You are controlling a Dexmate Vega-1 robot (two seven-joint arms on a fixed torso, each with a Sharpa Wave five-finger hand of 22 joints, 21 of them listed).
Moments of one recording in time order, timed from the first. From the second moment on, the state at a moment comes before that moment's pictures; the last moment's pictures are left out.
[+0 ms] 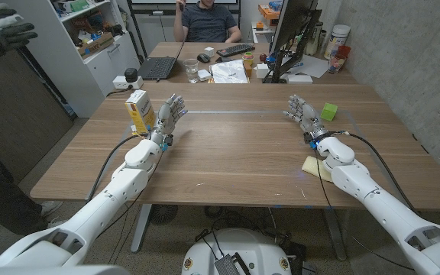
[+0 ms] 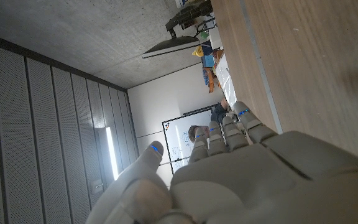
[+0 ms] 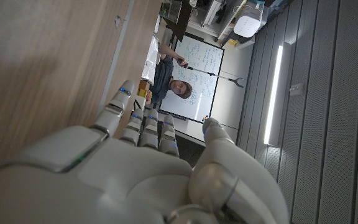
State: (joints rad) left arm 0.84 0.50 0.37 -1.28 -0.64 -0.31 -0.02; left_hand 0.03 0.07 0.56 0.14 0.17 0.05 0.04 0.18 0.17 0.07 0.04 0.20 0.19 0.04 0.05 0.18 0.18 0.04 0.06 0.43 0.19; right arm -0.83 -0.52 -0.37 -1.28 0.65 0.28 0.05; right_hand 0.27 0.11 0.38 -0.02 0.18 0.18 -0.01 0.19 0.19 0.16 0.08 0.20 0.20 0.08 0.06 0.19 0.19 0.37 0.05 0.21 0.17
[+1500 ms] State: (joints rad) left arm 0.83 0.49 0.38 -1.26 -0.63 -0.32 -0.03; left_hand 0.03 0.07 0.56 0.14 0.18 0.06 0.04 0.18 0.17 0.07 0.04 0.20 0.19 0.04 0.05 0.18 0.17 0.04 0.06 0.43 0.19; right arm -1.02 -0.74 -0.30 -1.56 0.48 0.26 -0.11; right_hand 0.26 -0.01 0.33 -0.06 0.18 0.14 -0.01 0.19 0.19 0.13 0.06 0.20 0.20 0.07 0.08 0.19 0.19 0.36 0.12 0.20 0.17
